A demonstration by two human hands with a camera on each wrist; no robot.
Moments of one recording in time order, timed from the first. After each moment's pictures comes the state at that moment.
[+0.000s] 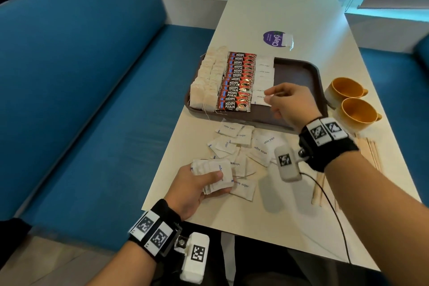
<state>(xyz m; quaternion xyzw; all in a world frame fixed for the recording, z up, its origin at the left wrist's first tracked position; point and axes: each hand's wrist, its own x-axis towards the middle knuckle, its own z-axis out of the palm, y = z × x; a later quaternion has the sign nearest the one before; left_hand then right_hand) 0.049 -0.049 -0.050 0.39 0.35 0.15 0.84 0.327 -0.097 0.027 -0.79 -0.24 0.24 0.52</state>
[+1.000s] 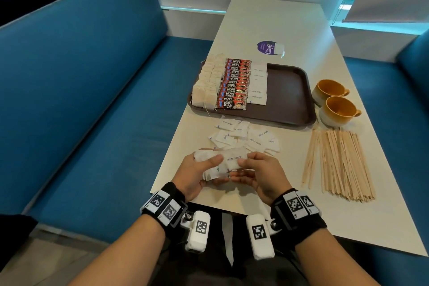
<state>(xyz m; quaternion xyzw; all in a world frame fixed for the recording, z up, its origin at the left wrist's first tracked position) 0.043 -0.056 -0.040 0.42 0.35 0.15 0.82 0.176 -0.181 -0.019 -0.61 -0.05 0.47 0.64</state>
